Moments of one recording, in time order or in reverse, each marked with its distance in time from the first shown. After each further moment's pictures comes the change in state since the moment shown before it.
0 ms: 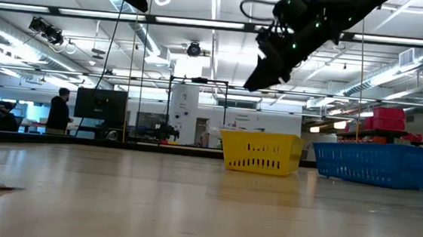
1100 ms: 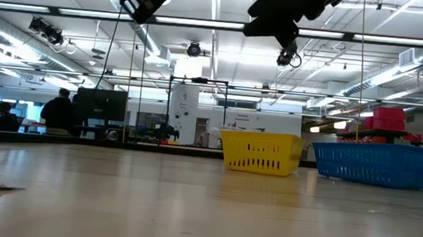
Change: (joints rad) left arm -0.230 0.246 -0.277 0.780 0.584 -0.063; right arm 0.626 -0.033 0.000 0.000 0.001 0.286
